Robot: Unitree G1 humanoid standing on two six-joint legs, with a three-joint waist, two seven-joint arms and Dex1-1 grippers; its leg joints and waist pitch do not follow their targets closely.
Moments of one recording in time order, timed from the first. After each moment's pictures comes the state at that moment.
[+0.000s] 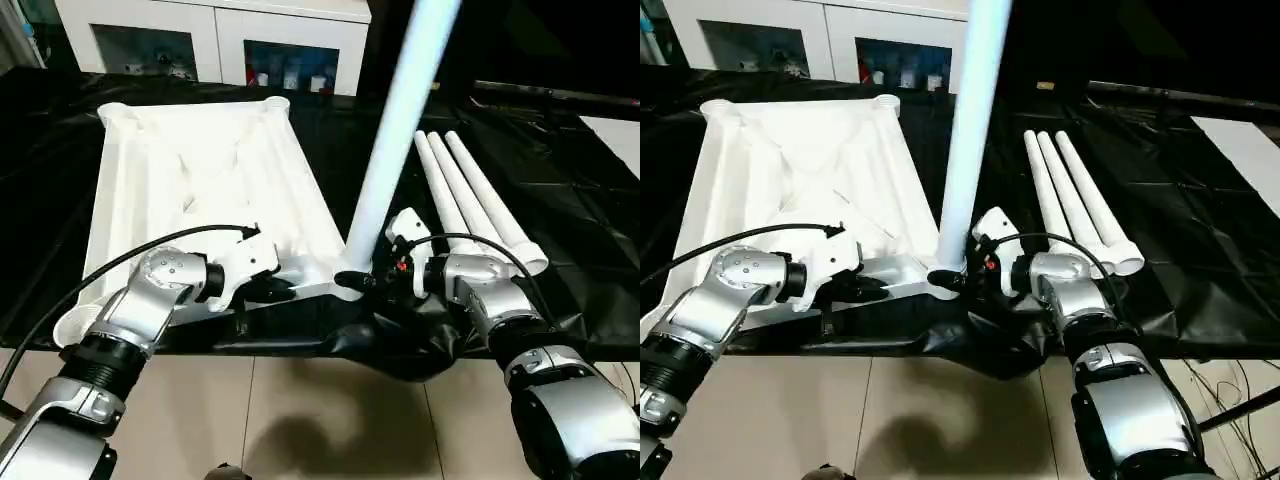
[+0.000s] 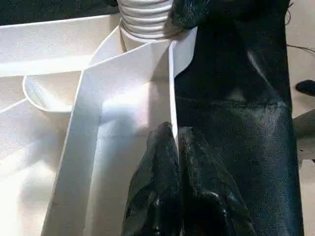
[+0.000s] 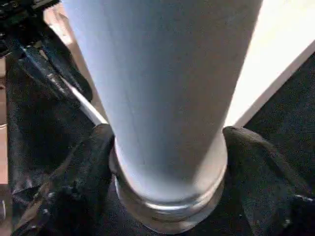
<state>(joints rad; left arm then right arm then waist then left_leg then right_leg) -0.56 0.49 -0.30 0.47 0.03 0.11 -1.11 -0.76 -0.22 0.08 1.06 0.07 -0.09 1.08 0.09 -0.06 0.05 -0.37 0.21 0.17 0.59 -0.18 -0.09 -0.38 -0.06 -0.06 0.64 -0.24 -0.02</state>
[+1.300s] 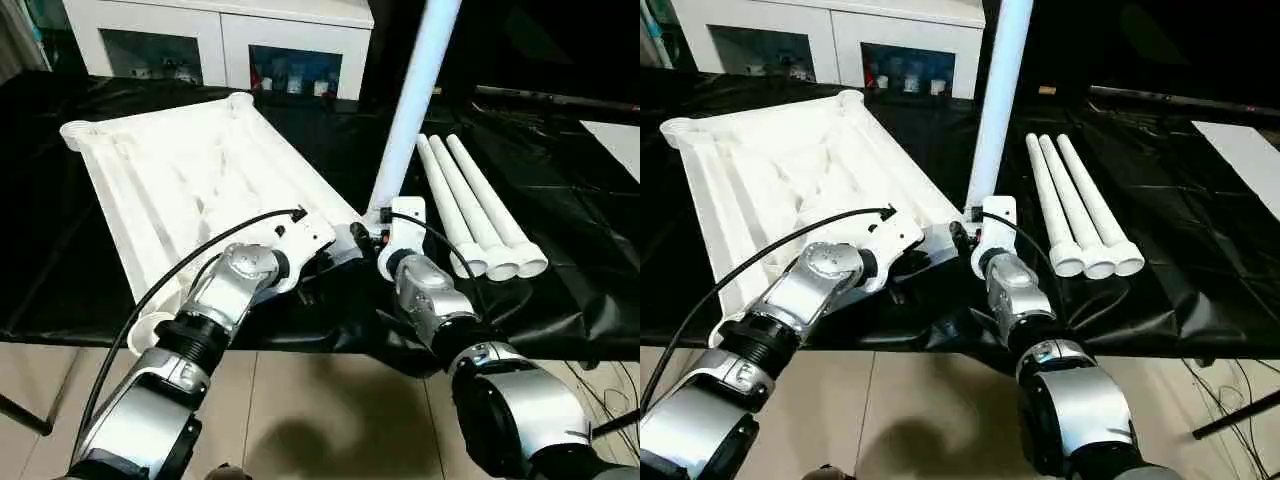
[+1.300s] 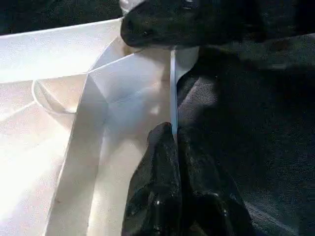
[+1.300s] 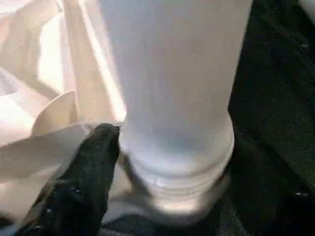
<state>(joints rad) -0.72 0.21 -0.30 0.68 0.15 0.26 -0.66 -0.84 0.03 -0.11 1.21 0.10 -0.13 0.19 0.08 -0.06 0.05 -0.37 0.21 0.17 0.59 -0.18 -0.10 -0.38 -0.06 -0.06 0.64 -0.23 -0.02</state>
